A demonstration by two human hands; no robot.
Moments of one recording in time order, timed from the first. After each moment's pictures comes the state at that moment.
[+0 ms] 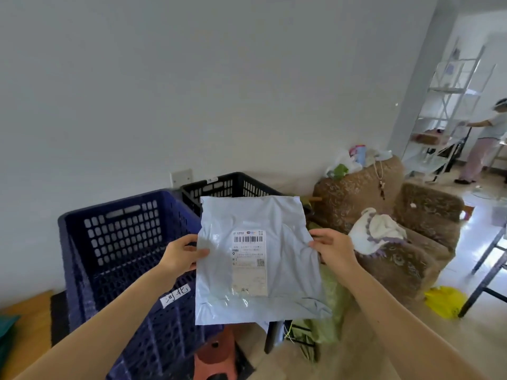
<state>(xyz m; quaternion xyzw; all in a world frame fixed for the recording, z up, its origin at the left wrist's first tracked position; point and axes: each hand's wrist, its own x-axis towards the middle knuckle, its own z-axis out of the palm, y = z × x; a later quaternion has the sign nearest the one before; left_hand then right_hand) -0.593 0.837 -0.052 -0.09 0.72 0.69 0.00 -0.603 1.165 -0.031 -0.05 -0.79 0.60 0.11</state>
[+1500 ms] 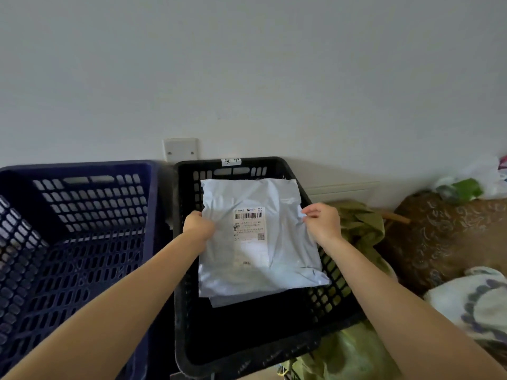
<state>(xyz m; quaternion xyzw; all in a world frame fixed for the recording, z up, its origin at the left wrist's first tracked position) -0.944 0.889 -0.125 -0.44 0.69 0.57 -0.09 -1.061 1.124 -0.099 0.07 -0.90 0.42 -0.01</state>
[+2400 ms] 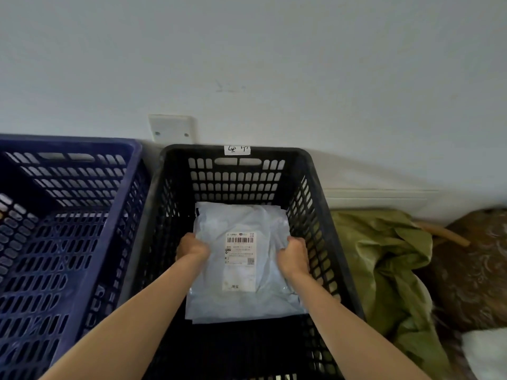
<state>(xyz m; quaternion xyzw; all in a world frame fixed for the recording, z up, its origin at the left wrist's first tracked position) -1.002 0.887 -0.226 -0.60 0.65 0.47 -0.01 -1.111 1.062 -0.218 0.06 -0.93 0.32 -0.19</state>
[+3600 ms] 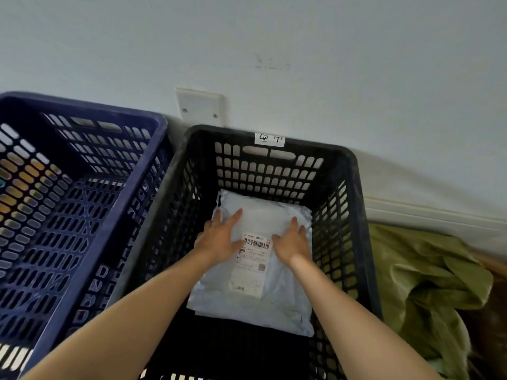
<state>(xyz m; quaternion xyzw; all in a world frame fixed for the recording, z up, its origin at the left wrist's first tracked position) -1.013 0.882 -0.250 -0.38 0.87 0.29 0.12 -1.146 1.006 -0.250 0.17 -0.91 0.23 -0.32</state>
